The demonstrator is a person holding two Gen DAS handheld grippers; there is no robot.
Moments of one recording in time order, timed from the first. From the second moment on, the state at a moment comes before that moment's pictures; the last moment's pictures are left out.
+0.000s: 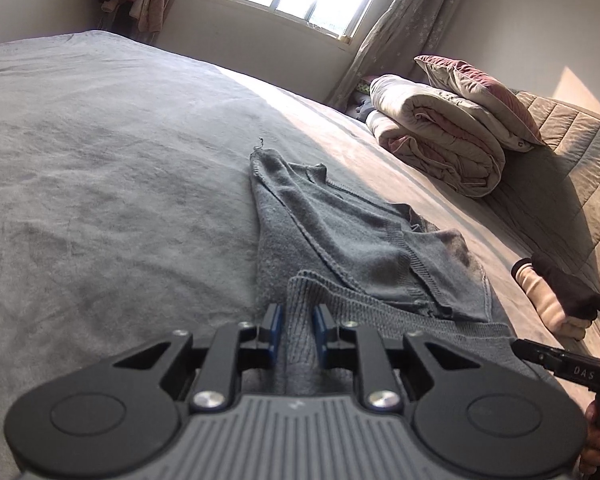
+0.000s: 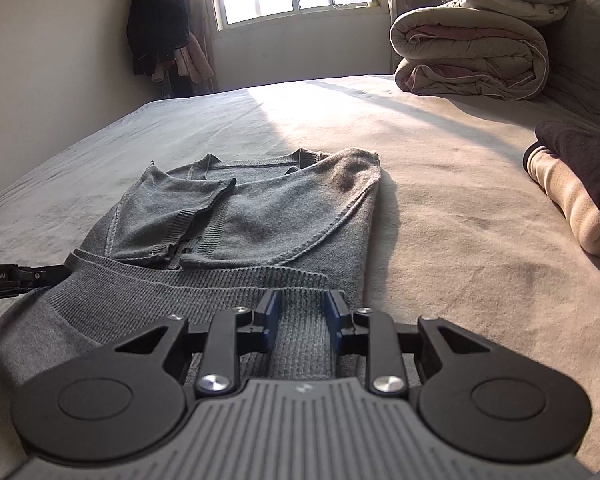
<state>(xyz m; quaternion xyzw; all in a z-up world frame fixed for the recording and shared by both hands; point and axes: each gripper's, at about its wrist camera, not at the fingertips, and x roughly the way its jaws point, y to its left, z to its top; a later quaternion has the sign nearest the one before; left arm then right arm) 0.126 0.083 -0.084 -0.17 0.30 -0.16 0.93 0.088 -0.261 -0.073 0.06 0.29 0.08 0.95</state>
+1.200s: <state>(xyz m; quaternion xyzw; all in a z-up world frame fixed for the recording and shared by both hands) 0.045 0.114 -0.052 -0.07 0.33 -0.25 0.91 -0.006 -0.232 -0.053 -0.04 0.29 0.21 0.93</state>
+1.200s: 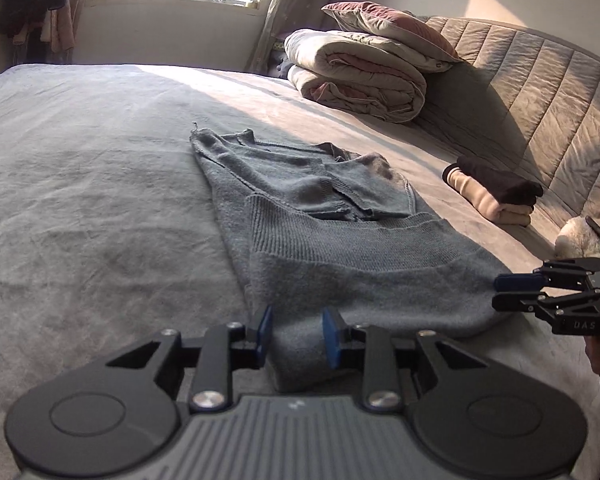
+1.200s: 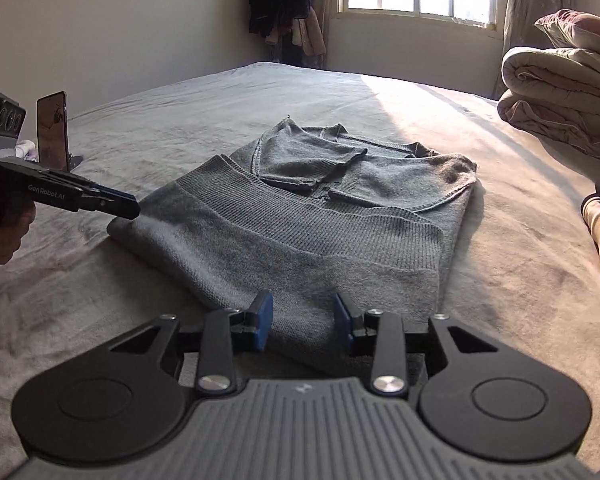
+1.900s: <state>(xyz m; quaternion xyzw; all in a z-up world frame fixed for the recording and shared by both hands) 0.097 0.154 -0.100 -0.36 0.47 -0.31 0.74 0.036 -0.349 -0.094 0.39 0.43 0.20 0.79</state>
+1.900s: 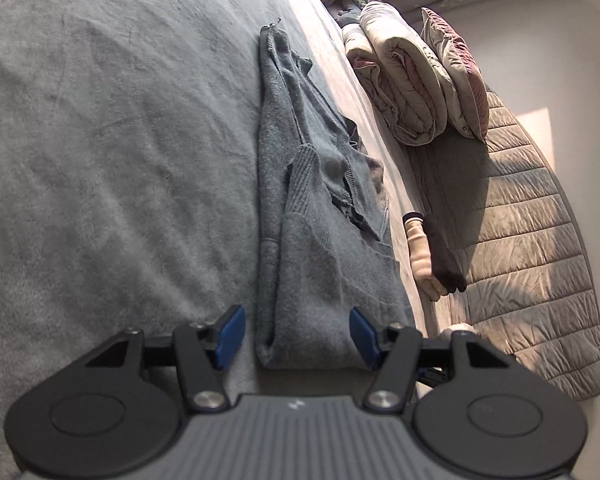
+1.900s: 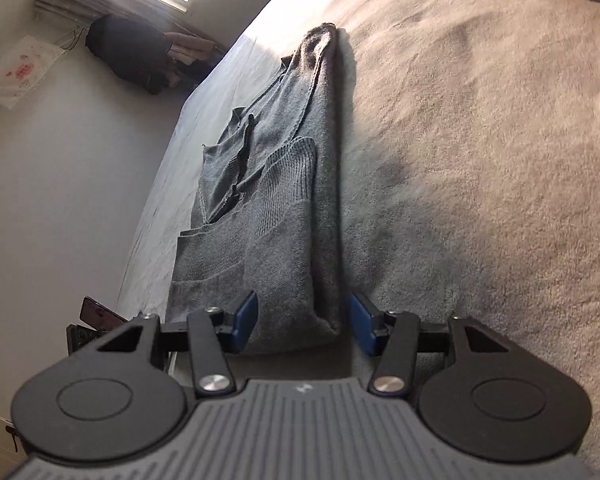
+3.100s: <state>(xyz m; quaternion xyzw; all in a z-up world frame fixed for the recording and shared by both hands) 0.085 0.127 -0.087 -0.39 0.50 -0.28 0.72 0.045 -0.329 -0.064 0.40 0.43 0.24 0.77</state>
